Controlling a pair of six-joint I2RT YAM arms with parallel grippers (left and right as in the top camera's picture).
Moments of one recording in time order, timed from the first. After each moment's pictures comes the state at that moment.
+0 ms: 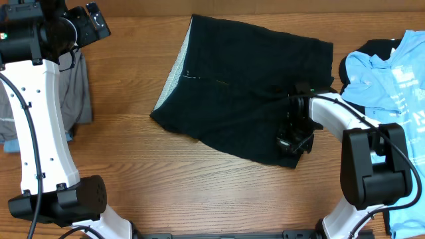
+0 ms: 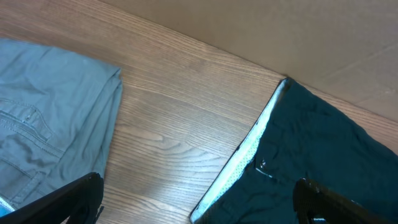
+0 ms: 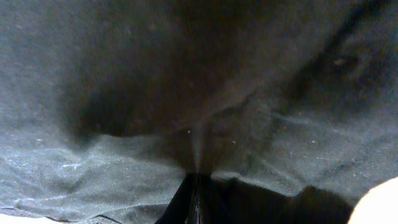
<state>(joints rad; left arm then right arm) 0.16 1.82 2.22 -1.23 0.07 -0.28 0.14 1.89 1.10 -1.02 -0.22 0.50</state>
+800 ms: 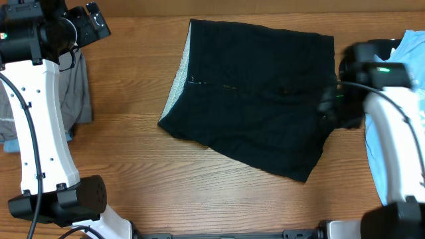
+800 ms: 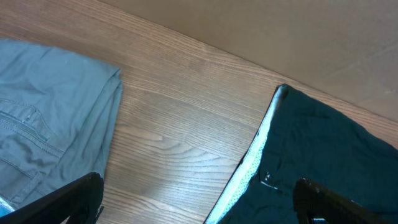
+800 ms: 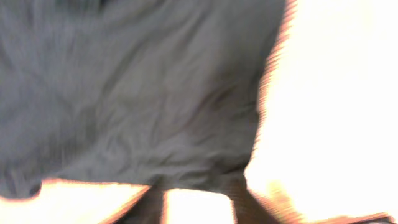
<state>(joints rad) 0.16 1.82 2.22 -1.23 0.07 -0.28 -0.06 1.57 1.50 -1.37 -0.03 0.44</state>
